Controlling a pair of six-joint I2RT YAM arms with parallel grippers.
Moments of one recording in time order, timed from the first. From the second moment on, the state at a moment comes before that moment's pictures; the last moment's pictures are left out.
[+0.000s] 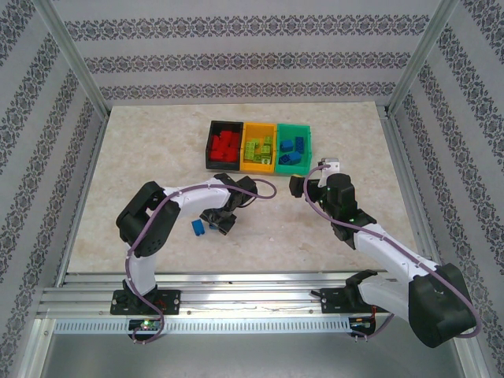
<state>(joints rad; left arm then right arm) -0.73 1.92 1.26 -1.04 -0.25 -0.26 0.38 1.07 0.48 0.19 0.05 0.33</state>
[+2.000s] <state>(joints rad) -0.59 2.59 2.68 -0.73 0.20 -0.42 0.19 1.09 0.41 0.26 -0.02 0.48</state>
